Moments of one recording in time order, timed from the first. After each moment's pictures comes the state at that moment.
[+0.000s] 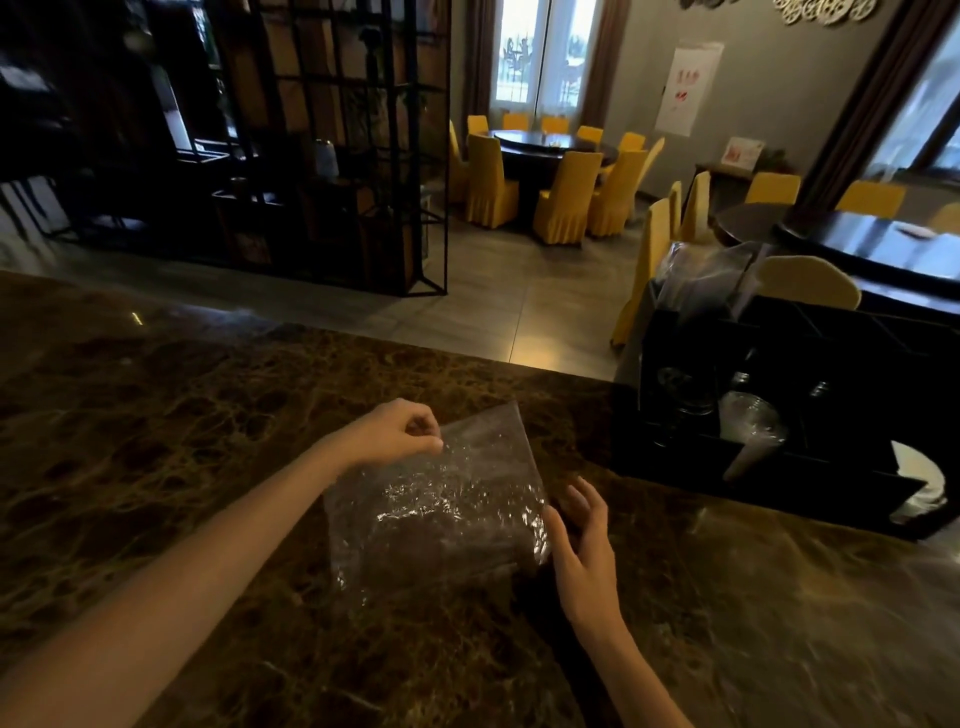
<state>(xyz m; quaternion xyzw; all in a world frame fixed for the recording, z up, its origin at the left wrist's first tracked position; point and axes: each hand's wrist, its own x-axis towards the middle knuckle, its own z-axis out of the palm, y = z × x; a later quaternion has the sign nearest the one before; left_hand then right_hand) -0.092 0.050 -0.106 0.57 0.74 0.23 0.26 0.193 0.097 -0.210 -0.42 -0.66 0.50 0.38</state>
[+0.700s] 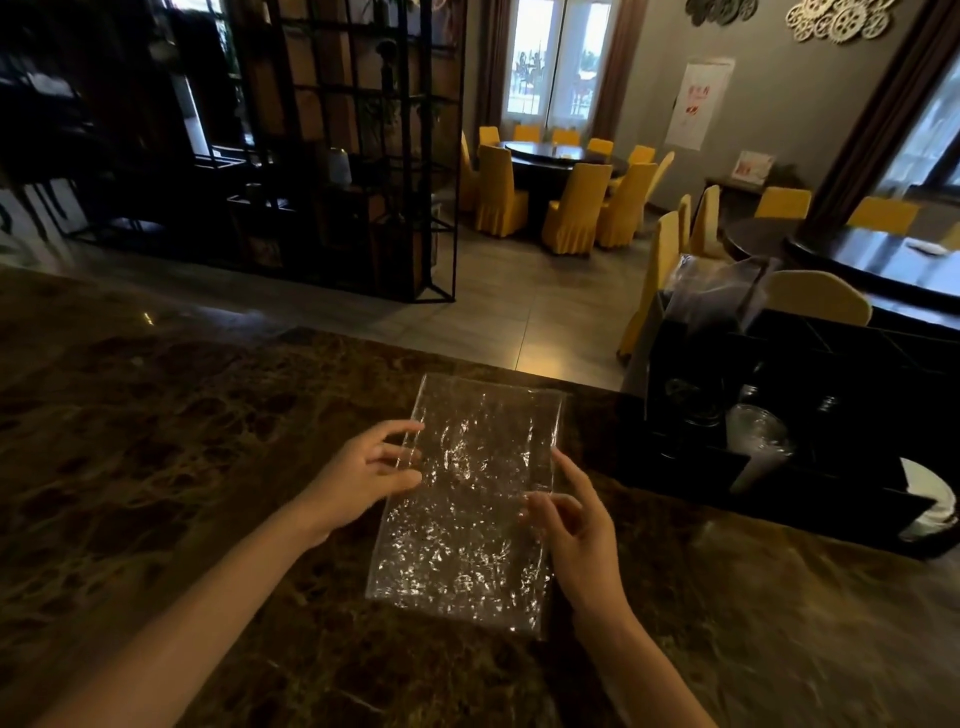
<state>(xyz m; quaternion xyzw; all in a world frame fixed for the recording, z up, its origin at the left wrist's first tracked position) -0.075 -0.017 -0.125 0.42 0.70 0.47 0.34 0.179 0.100 -0.173 -0.31 -0.67 0.54 0.40</state>
